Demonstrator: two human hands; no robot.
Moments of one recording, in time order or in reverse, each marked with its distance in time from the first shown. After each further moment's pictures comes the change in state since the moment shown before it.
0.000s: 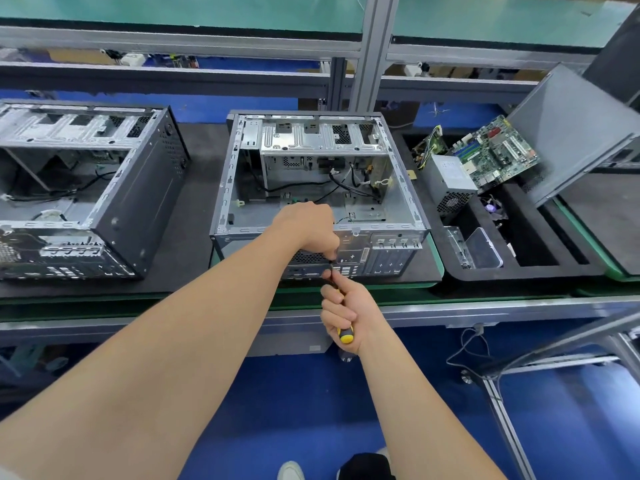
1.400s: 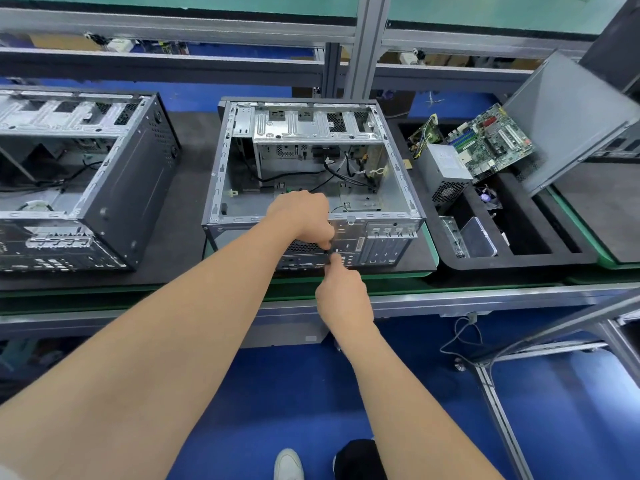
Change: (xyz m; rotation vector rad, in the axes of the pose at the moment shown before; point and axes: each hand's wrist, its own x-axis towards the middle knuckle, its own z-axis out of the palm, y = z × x) left_hand -0.001 0.002 0.001 0.028 0.038 -0.012; right_hand 0.001 0.012 0.018 -1.731 0.692 -0.458
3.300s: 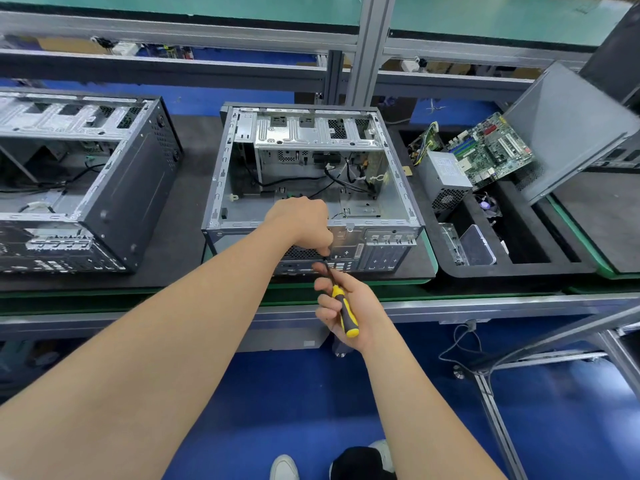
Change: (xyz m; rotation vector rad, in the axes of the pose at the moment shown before) left_hand 0.000 0.000 -0.001 -0.011 -0.024 -0.003; right_hand 0.008 0.029 -0.011 1.682 -0.706 0.406
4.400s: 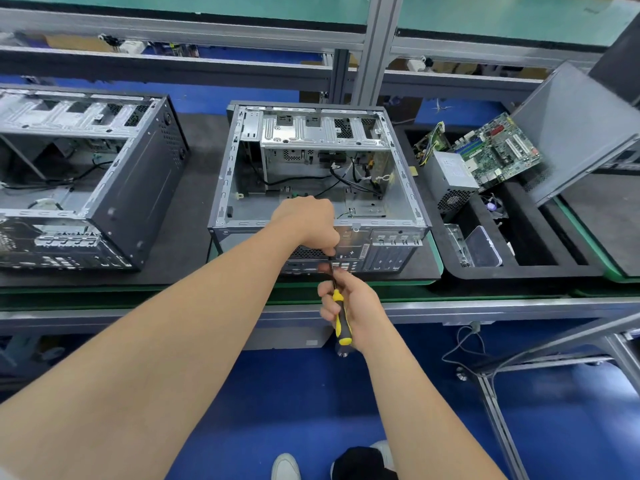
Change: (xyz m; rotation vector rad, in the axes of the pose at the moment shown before) left_hand -0.003 0.001 -0.001 -0.017 0.012 -0.001; right_hand 0.007 0.006 0.004 -0.167 0.150 -0.154
